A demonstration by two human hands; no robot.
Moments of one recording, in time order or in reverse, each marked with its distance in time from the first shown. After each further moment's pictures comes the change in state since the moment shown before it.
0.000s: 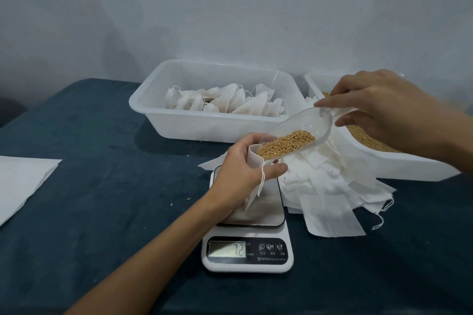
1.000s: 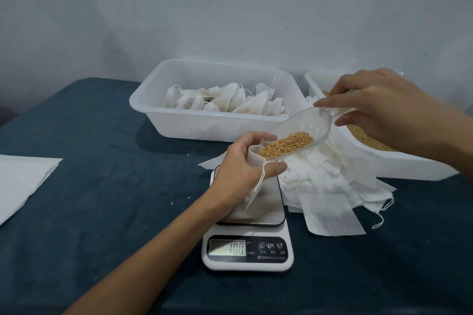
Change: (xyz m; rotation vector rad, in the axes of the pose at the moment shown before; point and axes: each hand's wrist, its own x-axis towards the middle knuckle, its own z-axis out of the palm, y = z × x) left_hand 0.001 -0.001 -0.001 0.028 0.009 -0.009; right_hand 0.000 0.003 0.005 -0.015 0.038 -0.050
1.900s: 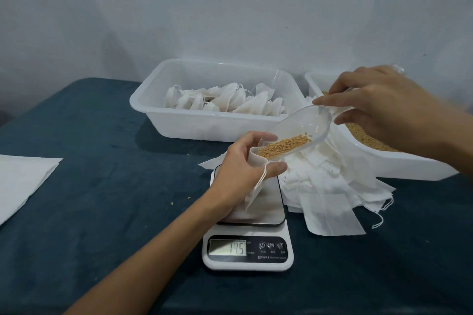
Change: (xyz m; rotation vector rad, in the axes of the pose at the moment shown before) left_hand -0.001 0.002 0.001 -0.019 0.001 -0.006; right_hand 0.002 0.002 0.002 -0.030 0.034 -0.029
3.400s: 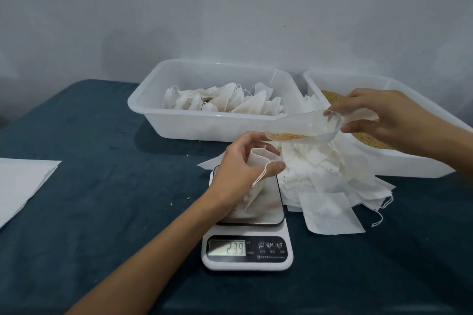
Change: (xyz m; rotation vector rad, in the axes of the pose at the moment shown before) left_hand 0.004 -0.006 -0.001 -0.037 -0.017 0.072; right_hand -0.023 0.008 0.009 0.427 -0.115 0.333
